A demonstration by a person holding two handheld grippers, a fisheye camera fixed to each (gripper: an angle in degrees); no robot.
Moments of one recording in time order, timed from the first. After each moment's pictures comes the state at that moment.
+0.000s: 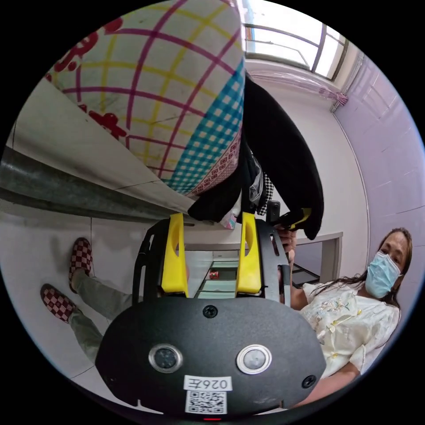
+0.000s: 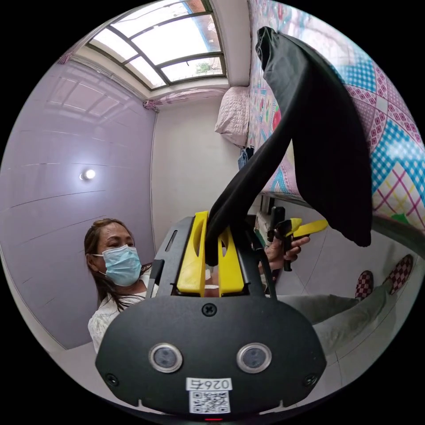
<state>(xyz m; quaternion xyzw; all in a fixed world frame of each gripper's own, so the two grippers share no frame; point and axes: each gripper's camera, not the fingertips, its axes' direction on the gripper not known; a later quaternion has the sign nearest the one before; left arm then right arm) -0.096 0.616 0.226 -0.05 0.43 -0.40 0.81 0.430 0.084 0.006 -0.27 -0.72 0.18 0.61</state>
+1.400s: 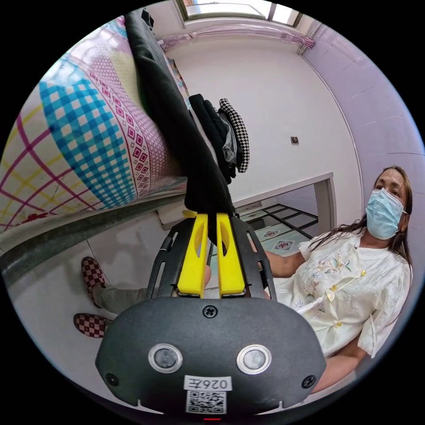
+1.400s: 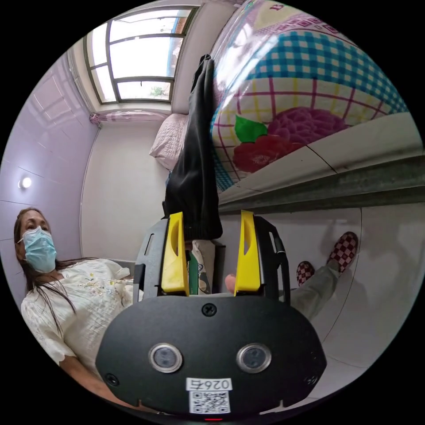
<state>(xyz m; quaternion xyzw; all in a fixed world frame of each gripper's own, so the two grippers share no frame) -0.029 0.527 0.241 -0.10 0.50 -0.21 0.83 0.355 0.225 0.056 -0.26 -0.52 0.20 0.79</state>
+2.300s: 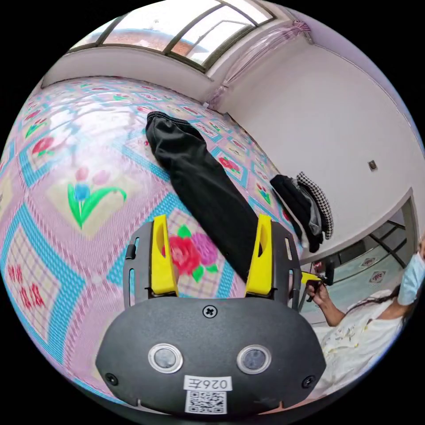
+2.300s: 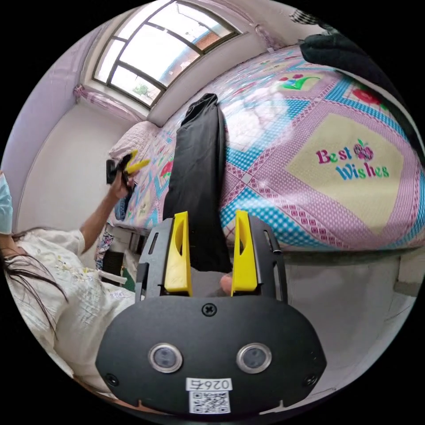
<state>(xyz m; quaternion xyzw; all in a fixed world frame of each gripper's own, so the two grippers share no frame) -0.229 0.188 0.297 -0.08 0.14 -0.17 0.97 0.208 0.131 0.019 -0.21 -0.30 0.08 0.93</state>
